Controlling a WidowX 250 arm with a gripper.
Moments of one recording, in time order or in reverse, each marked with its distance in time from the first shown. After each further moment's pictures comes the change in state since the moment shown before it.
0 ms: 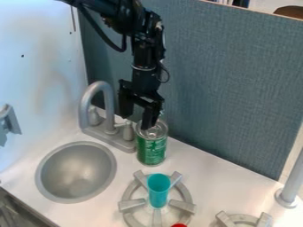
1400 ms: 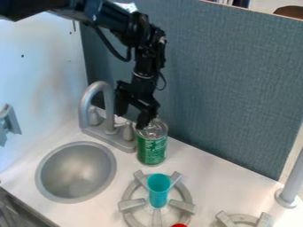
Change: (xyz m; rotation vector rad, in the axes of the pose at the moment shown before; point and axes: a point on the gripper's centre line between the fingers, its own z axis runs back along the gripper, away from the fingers) arm 0.020 0.029 -0.023 0.157 0.003 0.074
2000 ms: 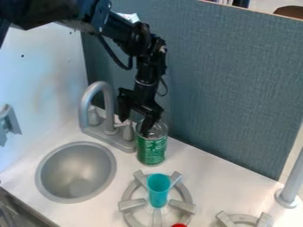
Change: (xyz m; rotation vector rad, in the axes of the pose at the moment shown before) arm 0.016 -0.004 -0.015 -0.019 -0.046 0.107
